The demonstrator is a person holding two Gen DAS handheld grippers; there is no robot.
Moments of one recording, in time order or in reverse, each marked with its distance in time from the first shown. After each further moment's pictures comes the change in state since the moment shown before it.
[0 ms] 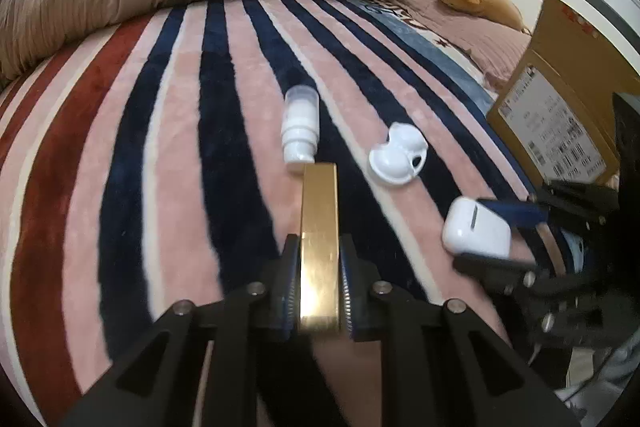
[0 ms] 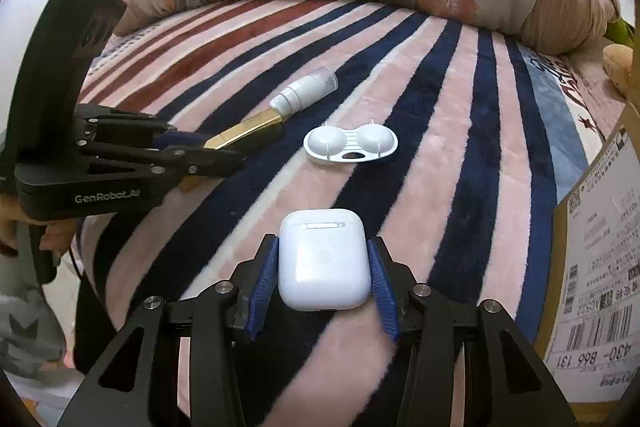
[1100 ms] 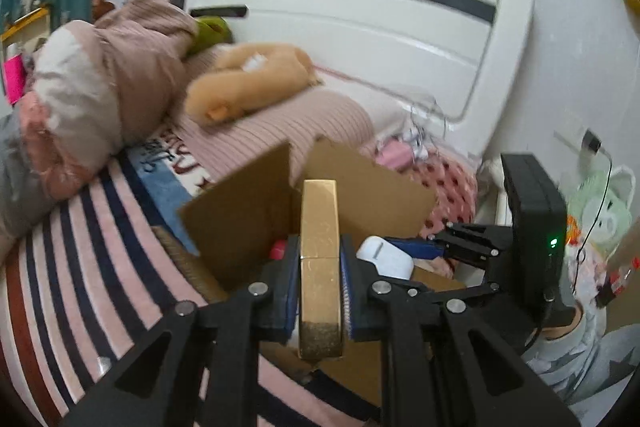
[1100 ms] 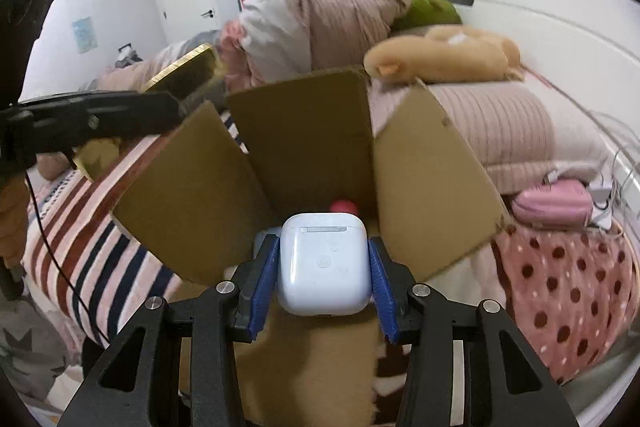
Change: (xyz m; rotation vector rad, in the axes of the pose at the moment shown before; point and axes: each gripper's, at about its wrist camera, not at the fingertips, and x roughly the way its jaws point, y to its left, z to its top) left arm -0.090 -0.276 0.128 0.474 -0.128 -0.327; right arm -0.202 -0.159 -0.072 0.399 -0.259 -0.240
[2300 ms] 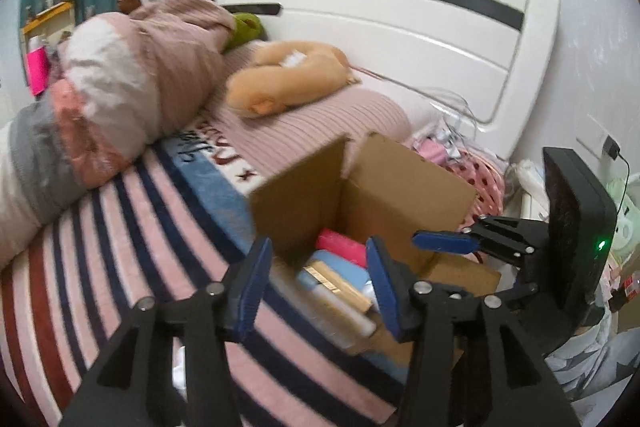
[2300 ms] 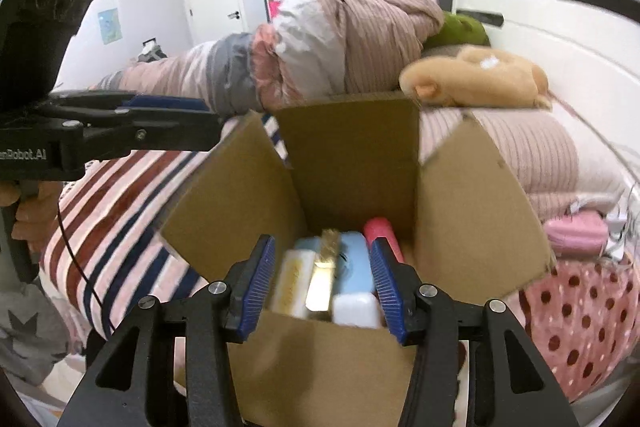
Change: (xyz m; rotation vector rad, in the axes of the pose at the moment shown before) left arm -0.043 0.047 -0.017 -0.068 -0.033 0.108; right arm -0.007 0.043 0.014 -0.086 -0.053 0.052
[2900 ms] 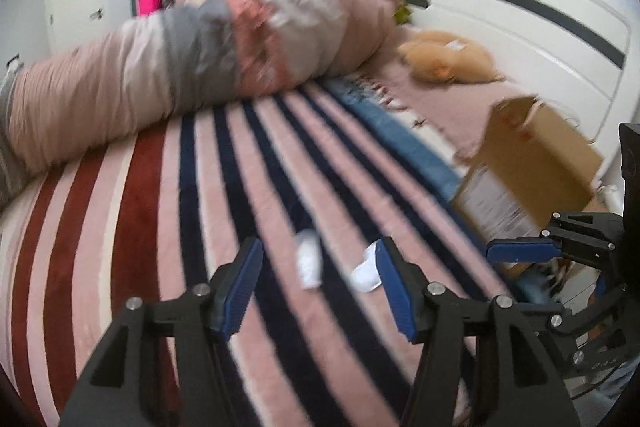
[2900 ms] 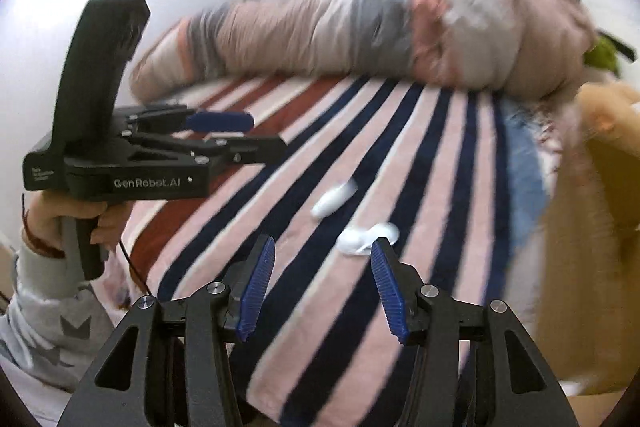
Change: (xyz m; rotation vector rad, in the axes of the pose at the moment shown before) left arm -0.045 0.163 -0.138 -0.255 0.037 0.294; right arm 0.096 0.169 0.009 -0.201 0.185 0.296
